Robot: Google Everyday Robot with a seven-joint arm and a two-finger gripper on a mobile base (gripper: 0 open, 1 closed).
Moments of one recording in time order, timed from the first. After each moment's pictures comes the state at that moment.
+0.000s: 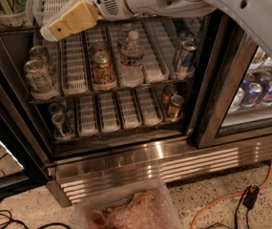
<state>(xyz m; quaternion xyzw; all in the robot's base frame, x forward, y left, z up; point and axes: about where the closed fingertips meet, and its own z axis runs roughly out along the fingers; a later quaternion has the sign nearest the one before) 0.577 0.132 1.080 -0.54 0.57 0.26 0.56</state>
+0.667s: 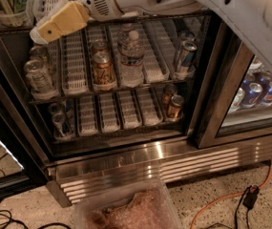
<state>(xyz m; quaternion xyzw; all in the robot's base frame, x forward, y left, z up) 0.571 0.154 1.077 -0.57 0.55 0.29 0.54</state>
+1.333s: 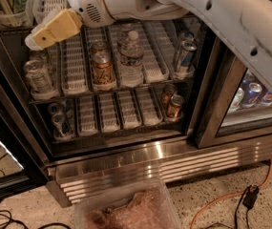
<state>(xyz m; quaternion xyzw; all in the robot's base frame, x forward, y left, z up) 0.576 0.175 1.059 -0.57 0.55 0.31 0.53</state>
